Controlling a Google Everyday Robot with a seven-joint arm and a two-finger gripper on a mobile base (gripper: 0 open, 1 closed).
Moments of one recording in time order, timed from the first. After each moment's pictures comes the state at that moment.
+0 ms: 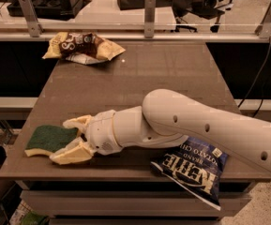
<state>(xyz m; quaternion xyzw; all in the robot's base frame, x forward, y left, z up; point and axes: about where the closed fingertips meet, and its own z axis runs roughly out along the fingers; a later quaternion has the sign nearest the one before) 0.425 0.170 0.815 -0.57 0.60 0.39 0.41</state>
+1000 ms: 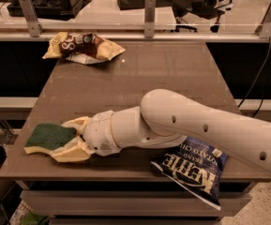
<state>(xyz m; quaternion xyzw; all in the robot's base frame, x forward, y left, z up) 0.423 0.173 0.817 -0.57 0.60 0.39 0.40</state>
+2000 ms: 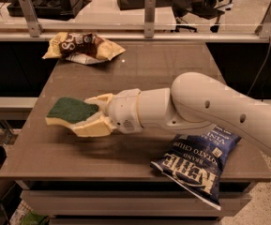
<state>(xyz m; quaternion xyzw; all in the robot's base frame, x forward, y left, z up) 0.467 0.119 0.866 -0.52 0.62 0.36 0.46</state>
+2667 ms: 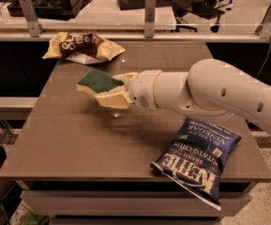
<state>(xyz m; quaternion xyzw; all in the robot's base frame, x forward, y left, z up) 0.545 0.062 0.885 -0.43 0.69 0.29 0.51</state>
